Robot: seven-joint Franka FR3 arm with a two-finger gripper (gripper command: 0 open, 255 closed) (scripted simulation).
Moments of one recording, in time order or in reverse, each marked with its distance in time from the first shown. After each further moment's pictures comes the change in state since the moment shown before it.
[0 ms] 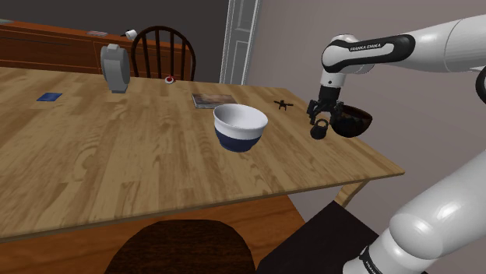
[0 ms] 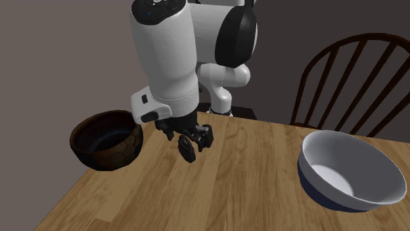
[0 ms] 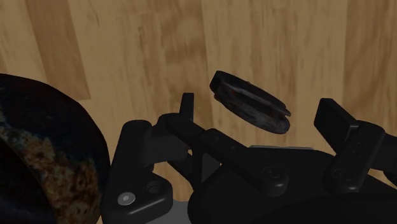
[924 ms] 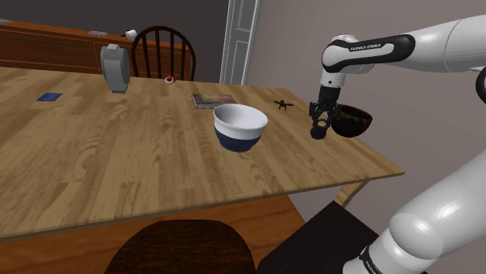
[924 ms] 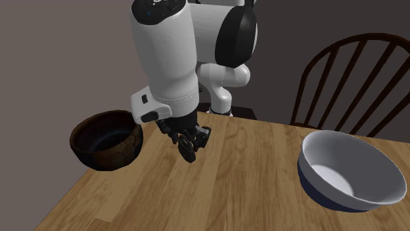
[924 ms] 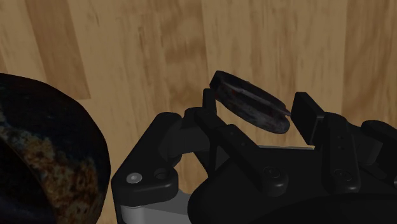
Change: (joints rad) arm 0.000 0.000 0.000 0.000 0.000 0.001 0.000
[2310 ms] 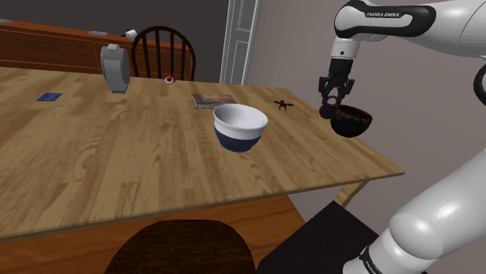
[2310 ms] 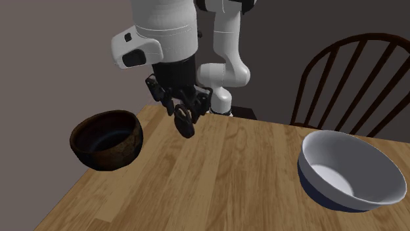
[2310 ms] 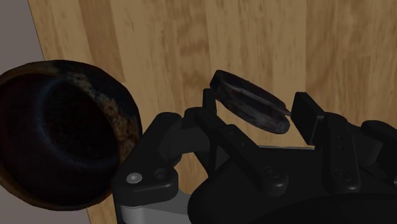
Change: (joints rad) arm 0.003 0.009 0.004 0.278 0.003 -0.269 -0.010
